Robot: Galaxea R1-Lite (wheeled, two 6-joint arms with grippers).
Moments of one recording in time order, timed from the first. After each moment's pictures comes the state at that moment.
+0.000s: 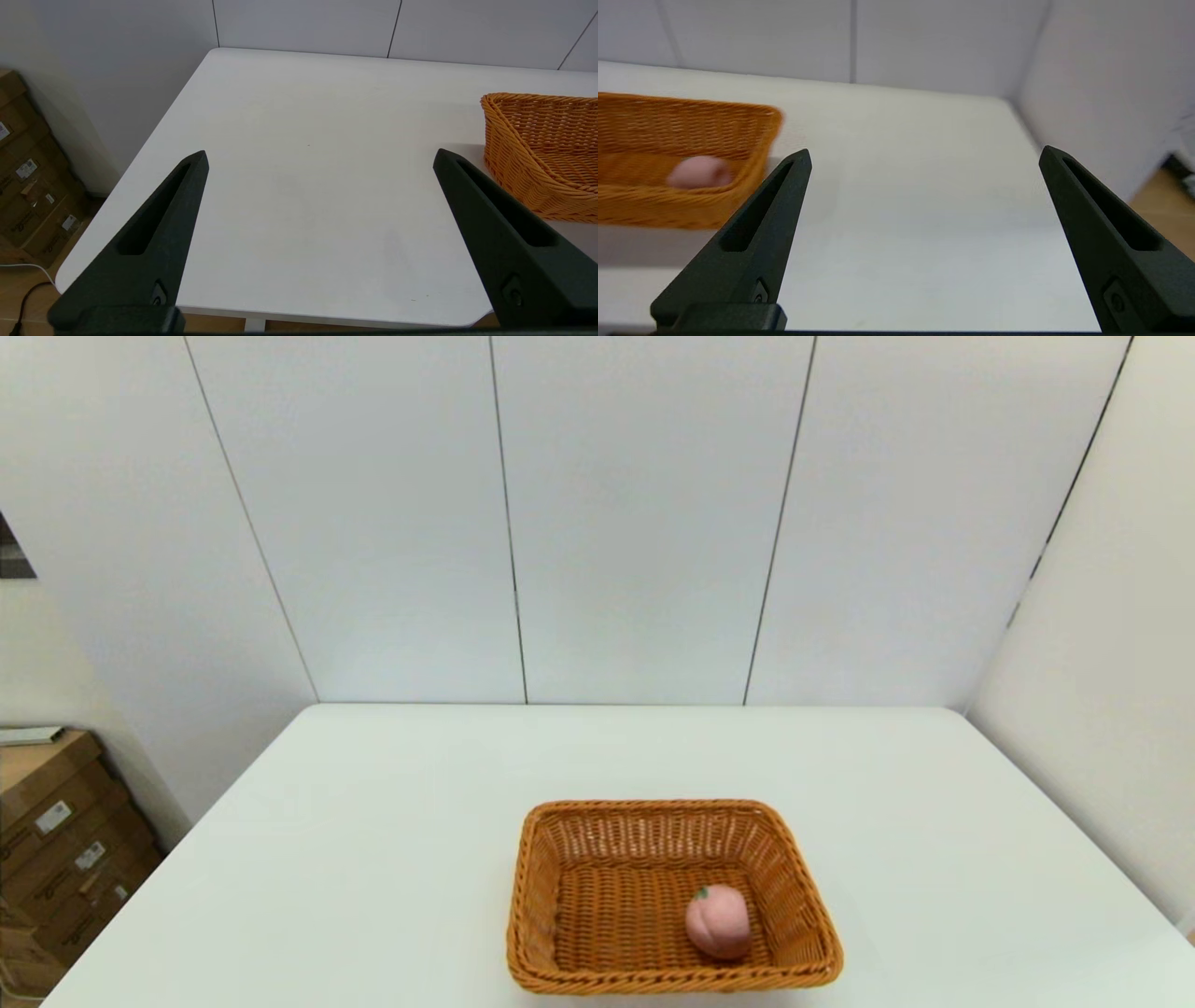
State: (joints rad) left arm 0.00 0.00 -0.05 0.12 0.03 -0.08; right arm 0.00 0.02 -0.04 0.01 -0.02 -0.08
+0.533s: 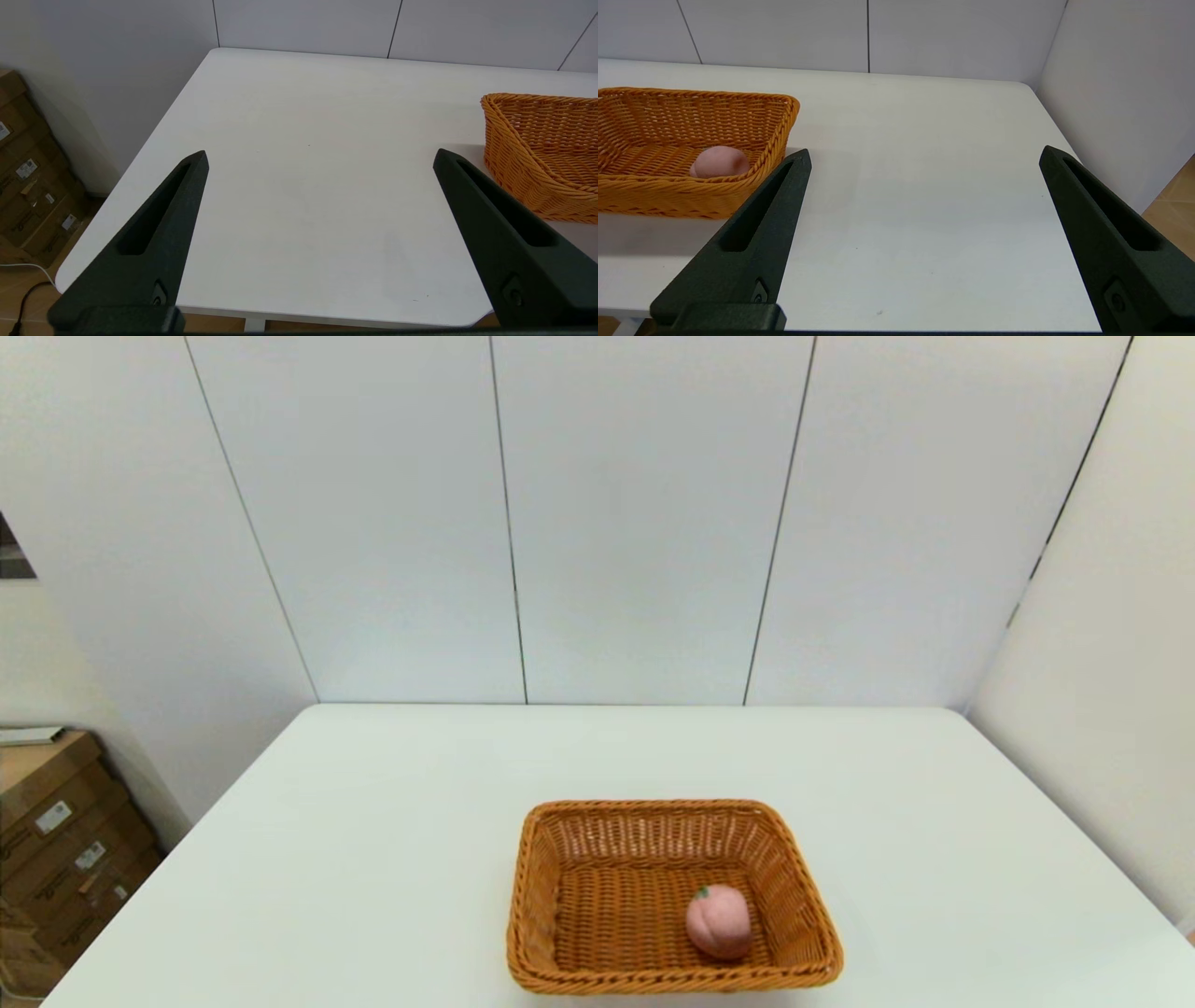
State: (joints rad) left arm 0.00 0.00 -0.05 0.12 0.04 -0.08; right arm 0.00 0.00 0.00 0.00 0.00 -0.04
